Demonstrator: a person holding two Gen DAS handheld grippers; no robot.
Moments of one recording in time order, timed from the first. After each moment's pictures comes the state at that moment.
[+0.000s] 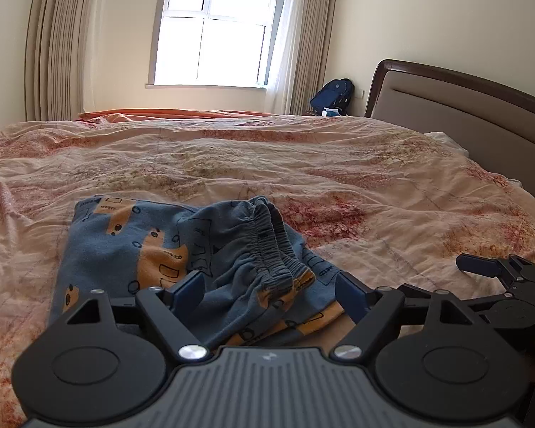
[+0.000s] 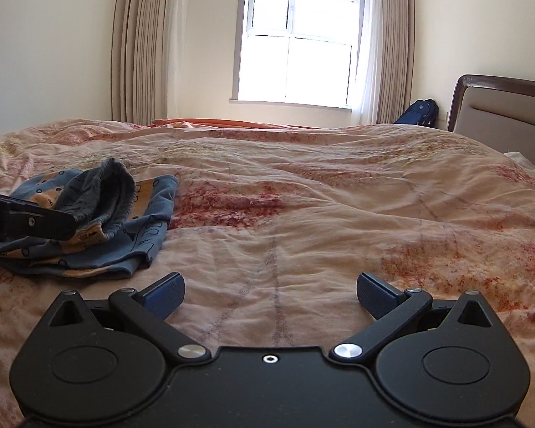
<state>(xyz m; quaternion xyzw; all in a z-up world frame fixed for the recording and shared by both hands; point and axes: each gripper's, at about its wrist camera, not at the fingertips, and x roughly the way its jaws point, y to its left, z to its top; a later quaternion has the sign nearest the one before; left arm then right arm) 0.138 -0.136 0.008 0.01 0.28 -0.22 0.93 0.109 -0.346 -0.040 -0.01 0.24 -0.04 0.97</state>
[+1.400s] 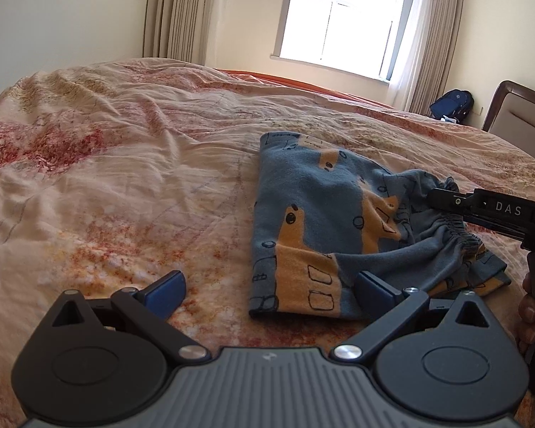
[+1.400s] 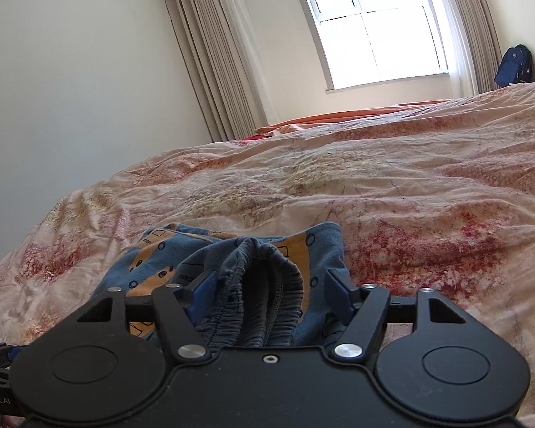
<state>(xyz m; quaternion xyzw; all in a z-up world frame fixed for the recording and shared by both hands) 0.137 -0.033 -0.024 -0.06 0.34 -0.03 0.94 0.225 -0.285 -0.034 0.13 0.25 0.15 0.95</state>
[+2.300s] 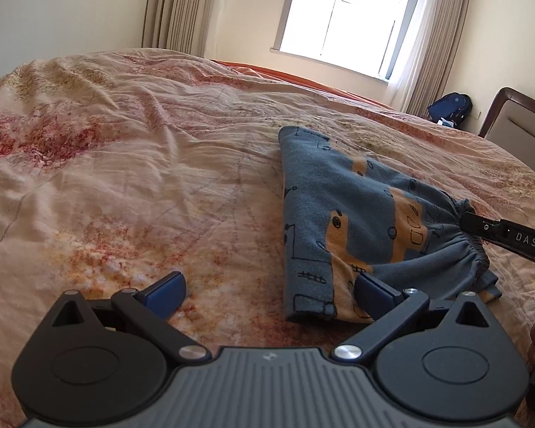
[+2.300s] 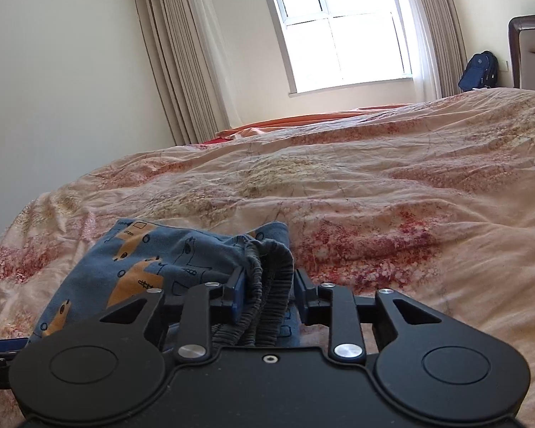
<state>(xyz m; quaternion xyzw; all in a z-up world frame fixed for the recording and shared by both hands) 0.145 -0.024 -0.016 -0.09 0.35 -0.04 0.93 0.201 -0.299 -0.025 0.11 0.26 0.08 0.96</state>
